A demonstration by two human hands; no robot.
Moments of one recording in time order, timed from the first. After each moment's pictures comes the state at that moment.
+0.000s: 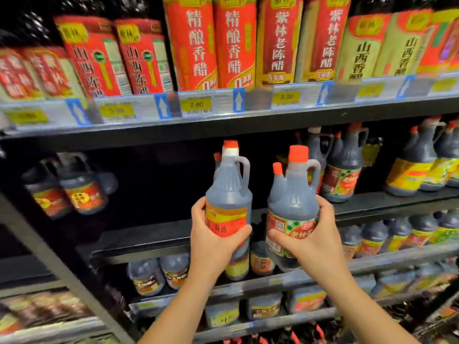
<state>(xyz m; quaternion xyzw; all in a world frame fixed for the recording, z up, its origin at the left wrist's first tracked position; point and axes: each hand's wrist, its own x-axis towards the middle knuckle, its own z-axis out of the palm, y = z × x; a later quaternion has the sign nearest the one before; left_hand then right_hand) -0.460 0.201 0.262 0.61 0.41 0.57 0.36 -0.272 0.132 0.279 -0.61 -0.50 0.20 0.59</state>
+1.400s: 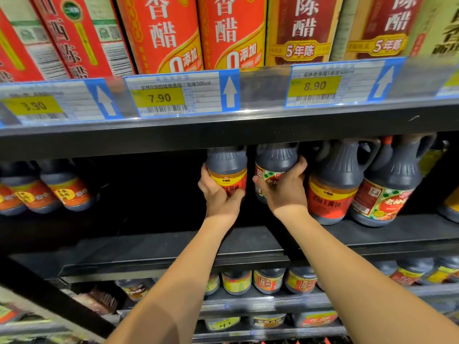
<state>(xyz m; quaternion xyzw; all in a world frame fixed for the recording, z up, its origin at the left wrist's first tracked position) -0.399 0.359 0.248 0.57 0.56 0.49 0.34 -0.262 0.338 0.278 -0.71 -0.51 0.12 0.47</state>
